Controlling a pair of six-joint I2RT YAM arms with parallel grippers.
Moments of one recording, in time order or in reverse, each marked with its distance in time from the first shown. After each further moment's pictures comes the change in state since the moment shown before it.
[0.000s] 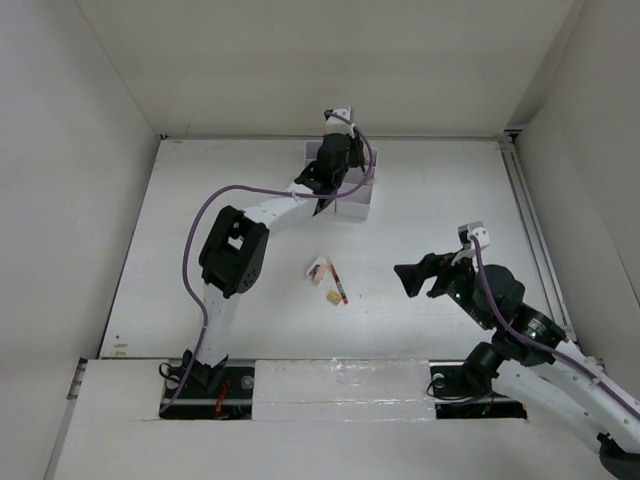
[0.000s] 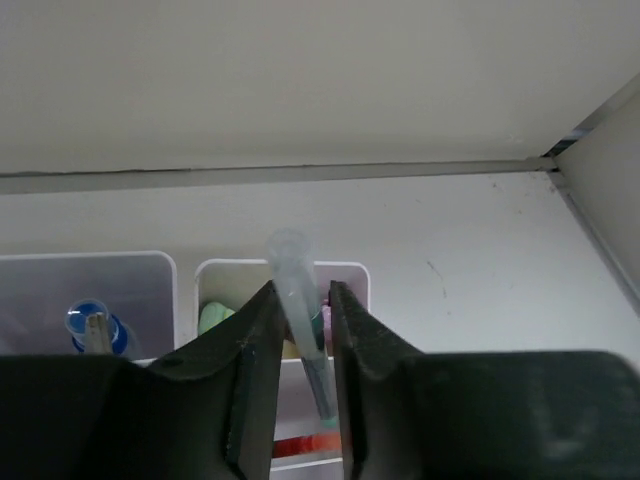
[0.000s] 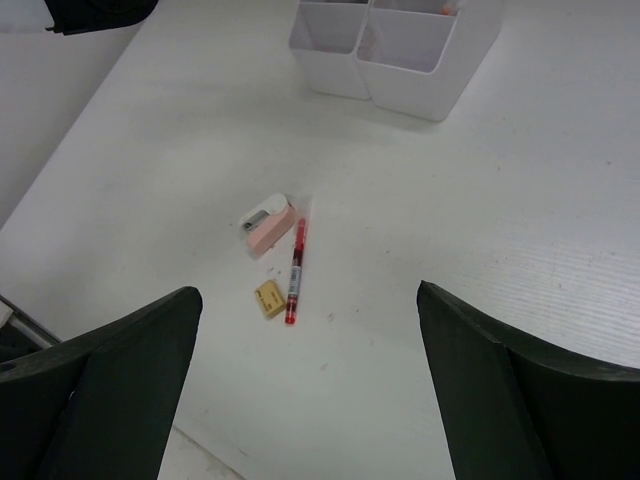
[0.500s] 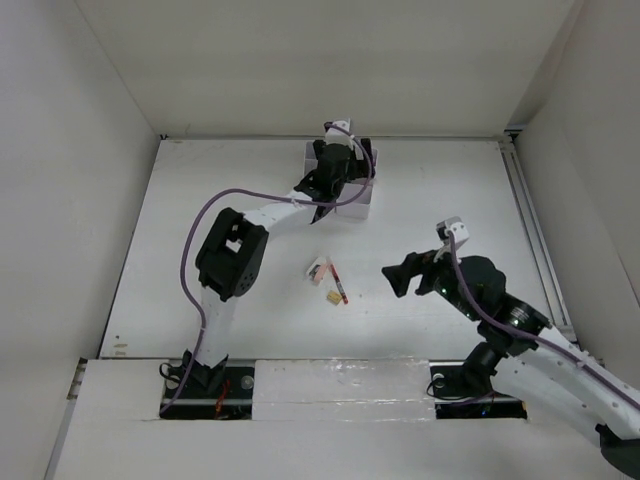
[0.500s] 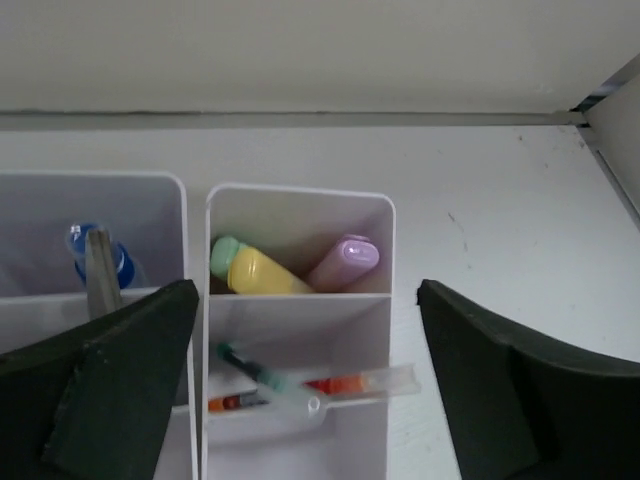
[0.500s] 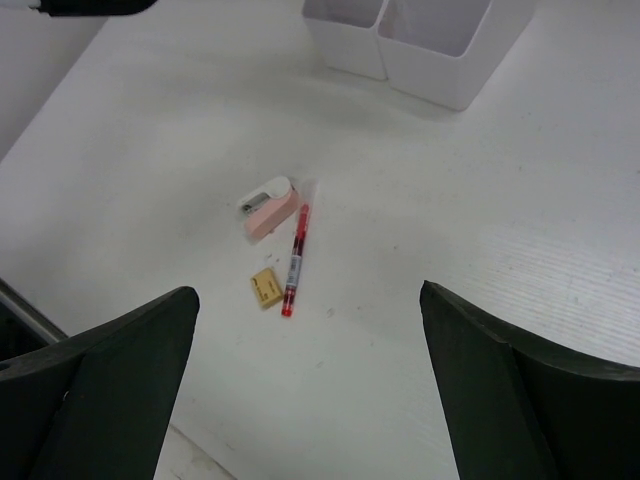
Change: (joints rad) left arm -0.009 -0.023 -0.098 0.024 -0.006 -0.020; right arm -0.001 0.089 -0.008 0.057 -0.060 -0.049
